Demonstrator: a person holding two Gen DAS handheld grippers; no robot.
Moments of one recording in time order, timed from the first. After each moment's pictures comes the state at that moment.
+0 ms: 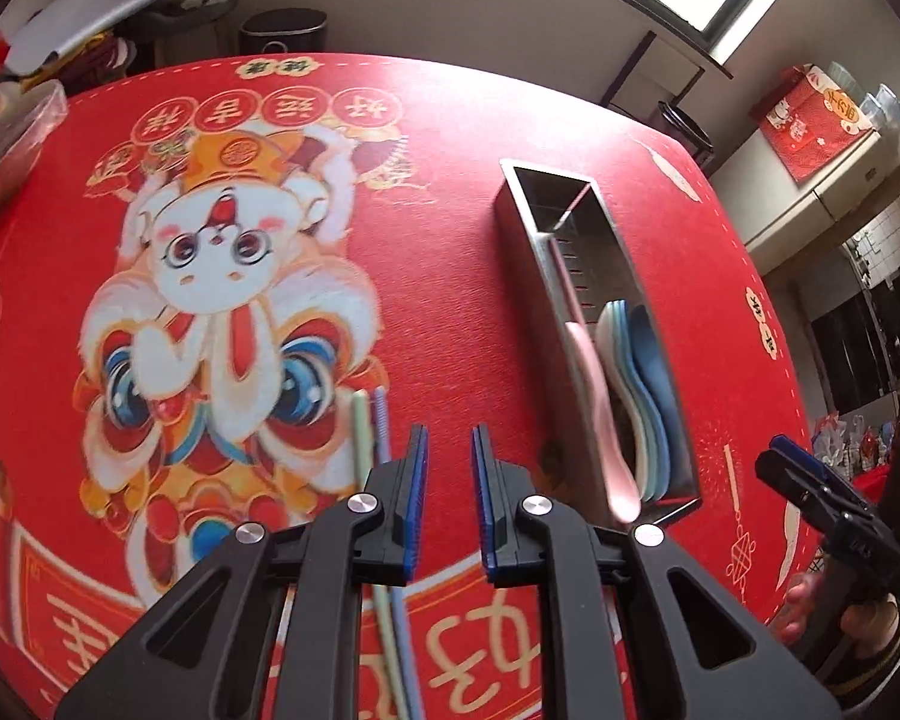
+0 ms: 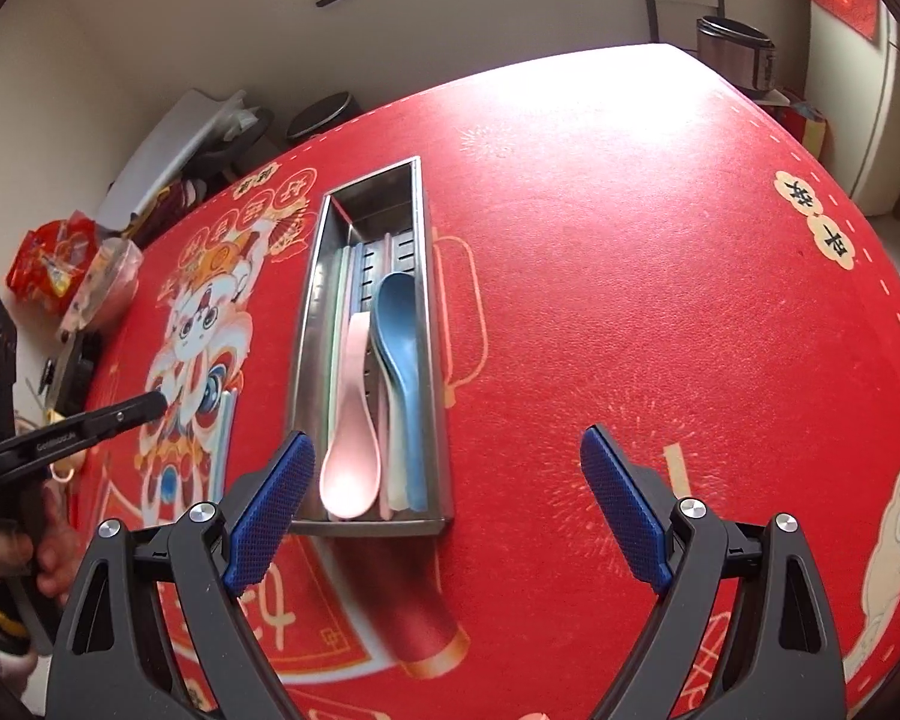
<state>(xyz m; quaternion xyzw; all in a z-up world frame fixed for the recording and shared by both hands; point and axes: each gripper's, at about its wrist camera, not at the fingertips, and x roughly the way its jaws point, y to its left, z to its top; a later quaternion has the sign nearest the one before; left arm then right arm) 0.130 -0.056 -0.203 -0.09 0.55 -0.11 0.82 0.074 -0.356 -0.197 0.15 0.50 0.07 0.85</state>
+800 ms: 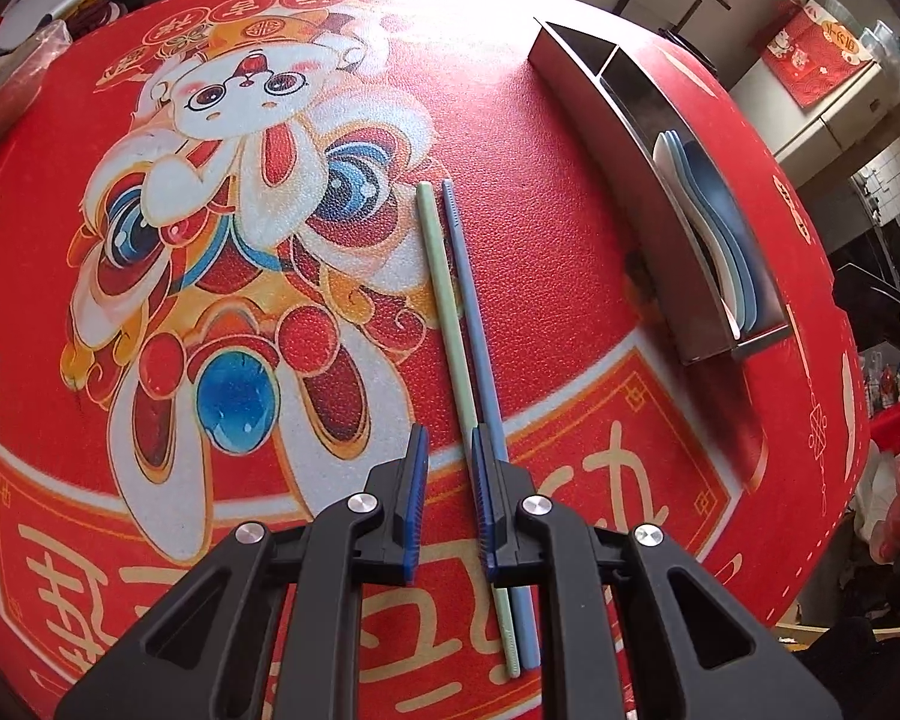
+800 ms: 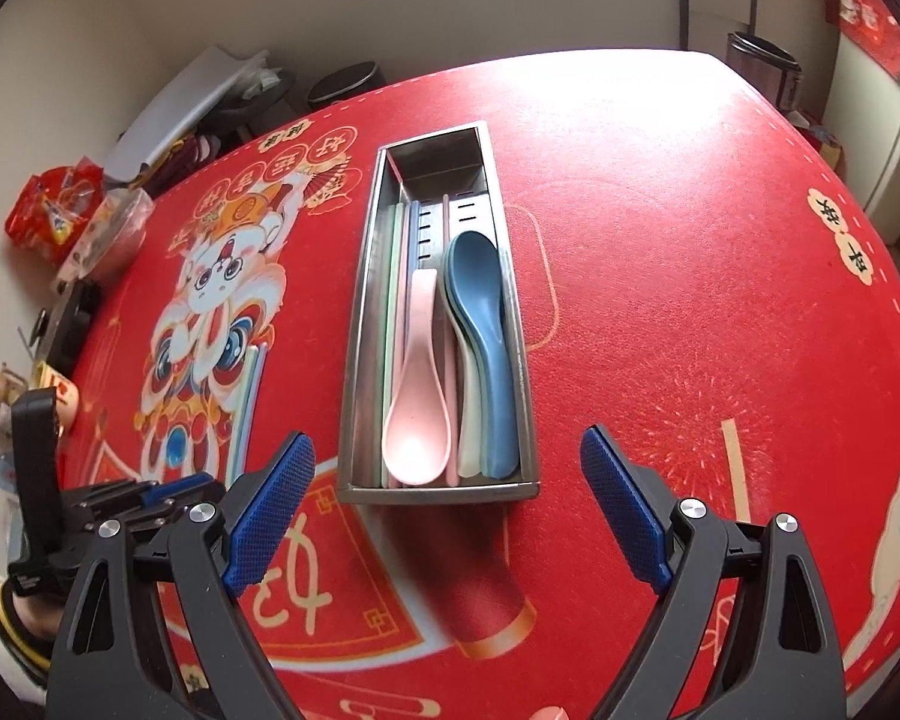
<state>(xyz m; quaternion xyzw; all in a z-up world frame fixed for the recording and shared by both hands) 0.074 -0.037 -0.272 -0.04 0.59 -0.13 0.80 0.064 -0.308 -0.194 0.11 0.51 0.08 0.85</state>
